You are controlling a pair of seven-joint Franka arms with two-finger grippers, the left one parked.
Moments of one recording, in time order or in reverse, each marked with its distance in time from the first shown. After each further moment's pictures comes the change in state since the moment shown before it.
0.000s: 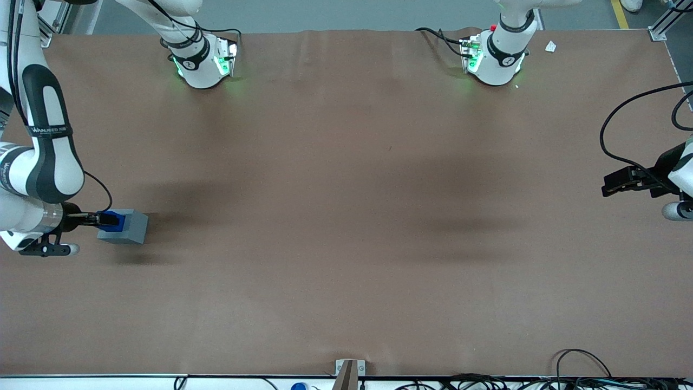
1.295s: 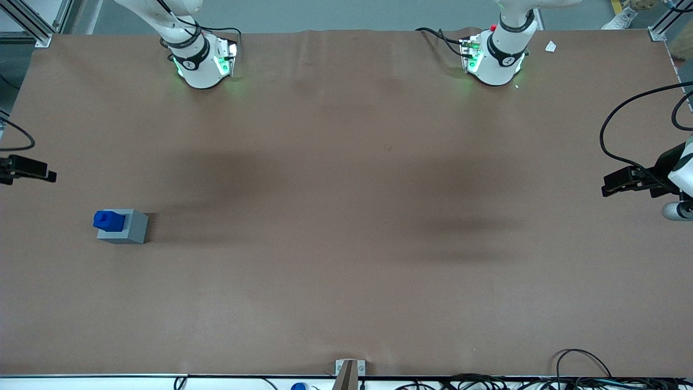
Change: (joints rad) arm 0.046 -0.299 0.020 0.309 0.044 -0.556 0.002
